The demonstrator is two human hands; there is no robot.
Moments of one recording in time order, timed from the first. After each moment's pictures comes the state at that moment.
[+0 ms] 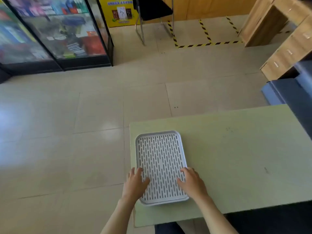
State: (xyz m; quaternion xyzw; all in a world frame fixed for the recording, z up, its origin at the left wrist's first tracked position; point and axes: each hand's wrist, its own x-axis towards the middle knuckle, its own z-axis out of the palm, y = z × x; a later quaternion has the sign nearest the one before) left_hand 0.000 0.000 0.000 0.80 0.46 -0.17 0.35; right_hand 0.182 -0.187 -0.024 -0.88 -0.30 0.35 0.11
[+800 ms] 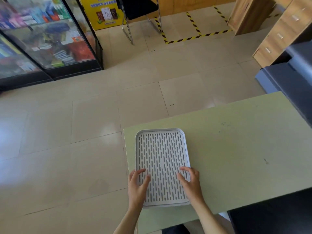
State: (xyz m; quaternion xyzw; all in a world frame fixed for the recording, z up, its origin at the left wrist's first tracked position) left_hand 0.014 -0.019 -0.004 0.65 0.52 0.09 0.54; right_hand 0.163 -0.185 -0.014 -0.79 -0.03 0.35 0.50
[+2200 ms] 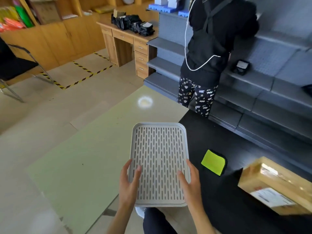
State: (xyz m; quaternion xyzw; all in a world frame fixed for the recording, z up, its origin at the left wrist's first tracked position) left_hand 0.002 -0.317 0.113 0.75 0.18 0.02 0.64; right_hand -0.002 -0.539 0.104 -0.78 0.17 -0.03 0.60
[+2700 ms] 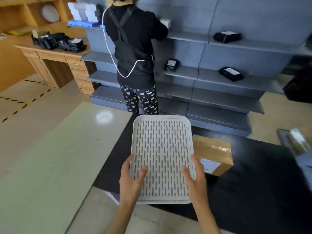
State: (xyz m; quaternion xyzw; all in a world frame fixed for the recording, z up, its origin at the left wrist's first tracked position) left_hand -0.010 -0.523 0.155 0.79 -0.01 -0.07 0.62; right_hand -0.101 -0.727 0.155 -0.73 0.29 -0.19 0.59
